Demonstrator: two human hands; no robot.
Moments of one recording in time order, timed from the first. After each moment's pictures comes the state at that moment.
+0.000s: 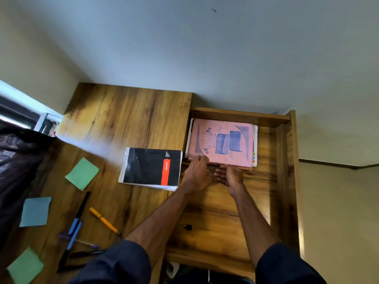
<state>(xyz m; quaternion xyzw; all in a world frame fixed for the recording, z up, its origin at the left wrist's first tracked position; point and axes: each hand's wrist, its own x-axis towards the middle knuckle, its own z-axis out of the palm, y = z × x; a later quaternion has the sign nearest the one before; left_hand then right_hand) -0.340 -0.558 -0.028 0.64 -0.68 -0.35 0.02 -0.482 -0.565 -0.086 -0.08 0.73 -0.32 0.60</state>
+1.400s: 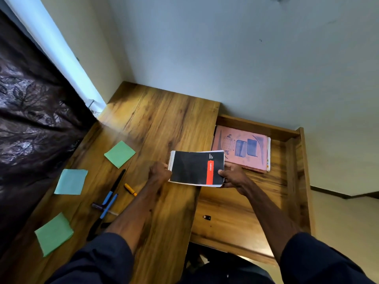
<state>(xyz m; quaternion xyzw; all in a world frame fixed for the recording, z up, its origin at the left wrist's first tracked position) -0.126 -0.469 -0.017 0.83 -0.41 -0.38 0.11 -0.400 -0.497 0.012 -0.40 0.64 -0.19 0.63</state>
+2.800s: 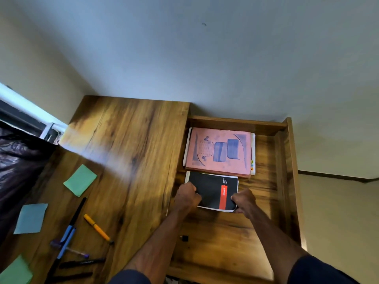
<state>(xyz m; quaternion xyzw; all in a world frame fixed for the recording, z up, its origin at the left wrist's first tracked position) -0.336 -0.509 -0.050 0.76 -0.54 -0.36 -0.01 -0.541 -0.525 -0.133 -0.26 0.81 -0.11 0.52</state>
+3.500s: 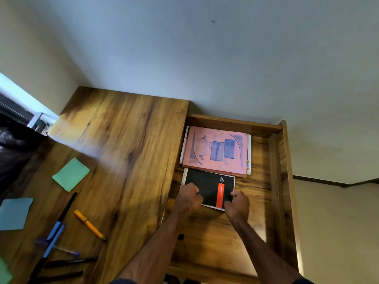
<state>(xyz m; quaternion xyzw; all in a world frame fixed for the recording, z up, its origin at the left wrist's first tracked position) -0.341 -0.499 -0.062 0.74 -0.54 -0.40 0.02 -0.517 -0.480 -0.130 -0.40 0.83 -0.16 0.35</state>
